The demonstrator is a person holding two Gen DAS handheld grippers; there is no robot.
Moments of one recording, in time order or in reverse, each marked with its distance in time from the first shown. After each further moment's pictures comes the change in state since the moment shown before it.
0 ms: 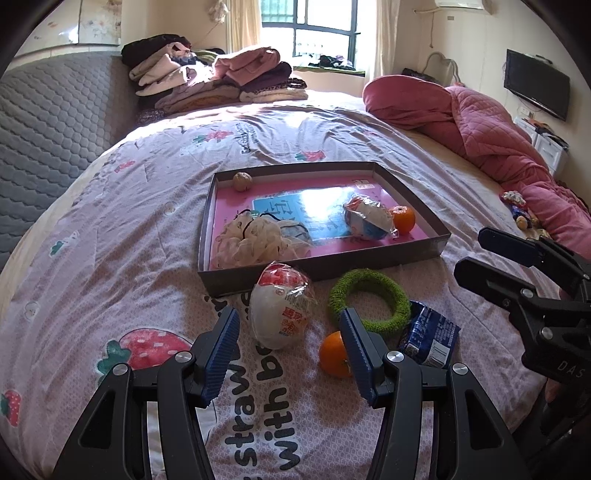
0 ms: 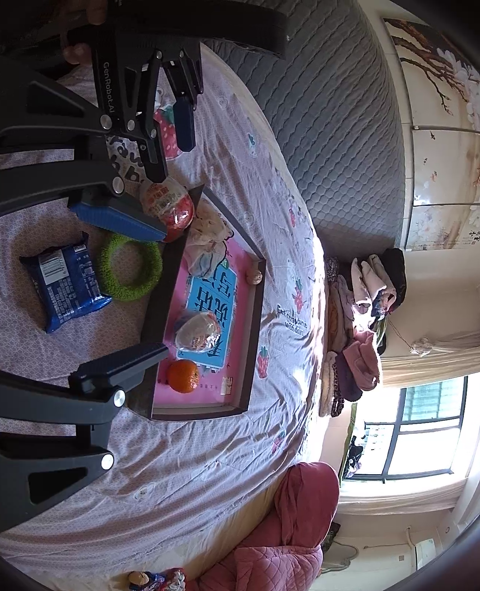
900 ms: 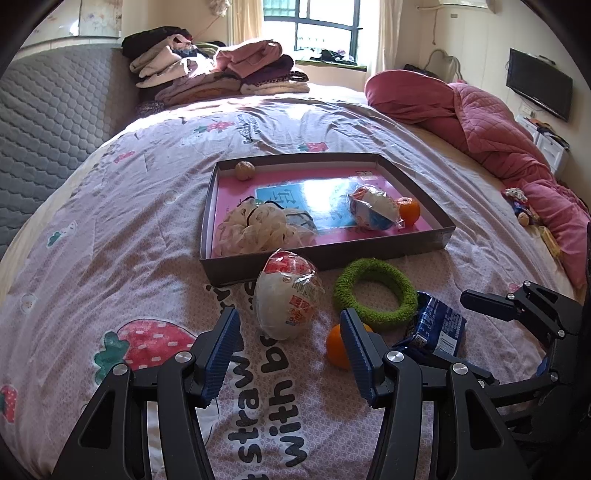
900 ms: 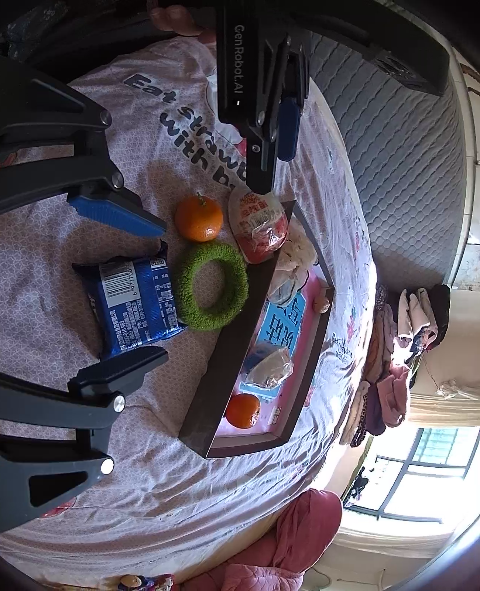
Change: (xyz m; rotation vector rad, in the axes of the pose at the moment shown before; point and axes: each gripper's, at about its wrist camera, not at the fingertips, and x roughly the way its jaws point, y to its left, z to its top) left arm 0.007 0.007 -0.005 -0.013 0.027 -0.007; right arm 0.027 0.027 -0.047 -0.165 0.167 -0.003
